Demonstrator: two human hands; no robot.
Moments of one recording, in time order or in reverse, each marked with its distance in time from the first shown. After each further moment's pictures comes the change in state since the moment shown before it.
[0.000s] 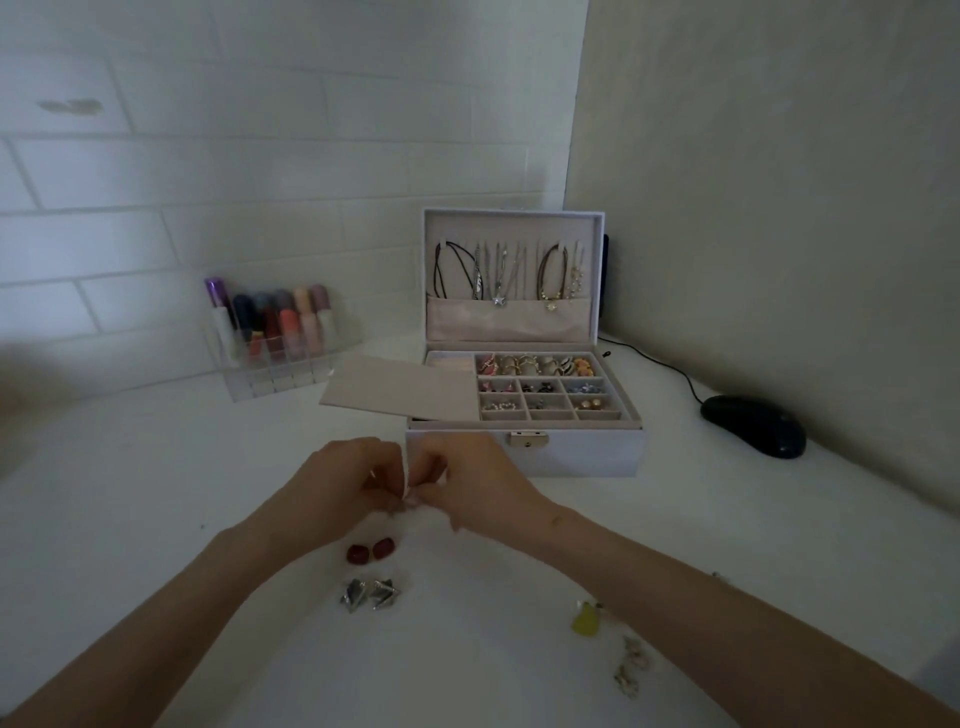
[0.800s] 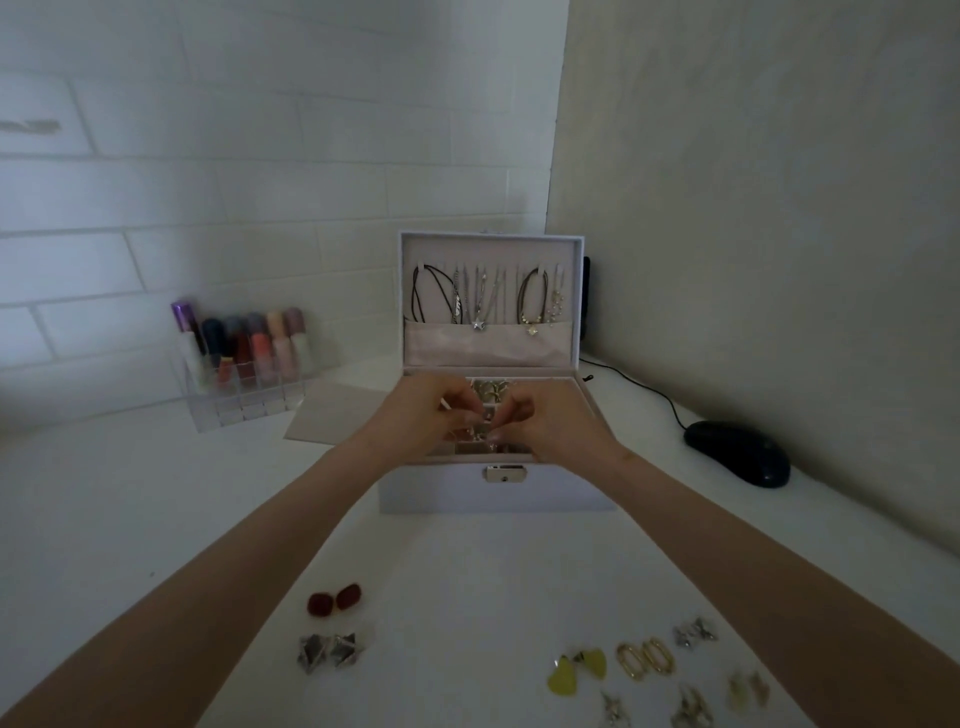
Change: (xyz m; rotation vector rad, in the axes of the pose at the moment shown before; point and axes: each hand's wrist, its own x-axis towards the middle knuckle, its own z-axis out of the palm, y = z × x) left_hand 0.103 0.060 -0.001 -0.306 0.104 0.060; right_hand 0.027 0.045 -0.094 -0.044 0.189 0.202
